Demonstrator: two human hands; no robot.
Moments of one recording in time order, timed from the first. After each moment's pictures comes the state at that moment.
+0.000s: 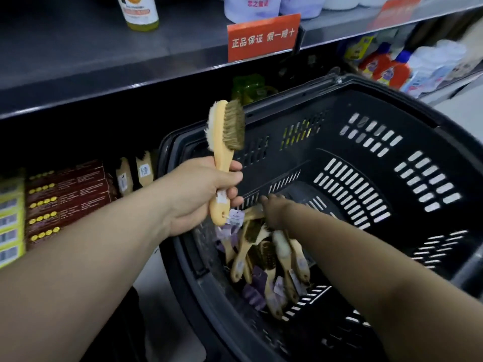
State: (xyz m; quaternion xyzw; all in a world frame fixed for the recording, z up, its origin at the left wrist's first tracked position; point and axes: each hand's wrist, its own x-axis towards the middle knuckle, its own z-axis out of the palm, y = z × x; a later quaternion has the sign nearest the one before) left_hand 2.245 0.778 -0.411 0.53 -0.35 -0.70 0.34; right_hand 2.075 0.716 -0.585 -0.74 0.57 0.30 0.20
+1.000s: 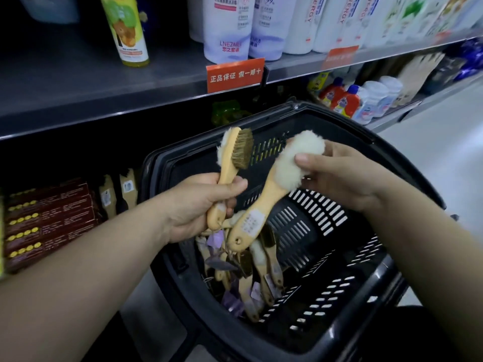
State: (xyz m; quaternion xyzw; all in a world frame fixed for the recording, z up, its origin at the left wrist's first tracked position) left_hand 2.232 0.795 -0.400 0.44 -0.36 -0.77 0.30; right_hand 2.011 0.790 -0.360 -0.46 0.45 -0.37 0.67
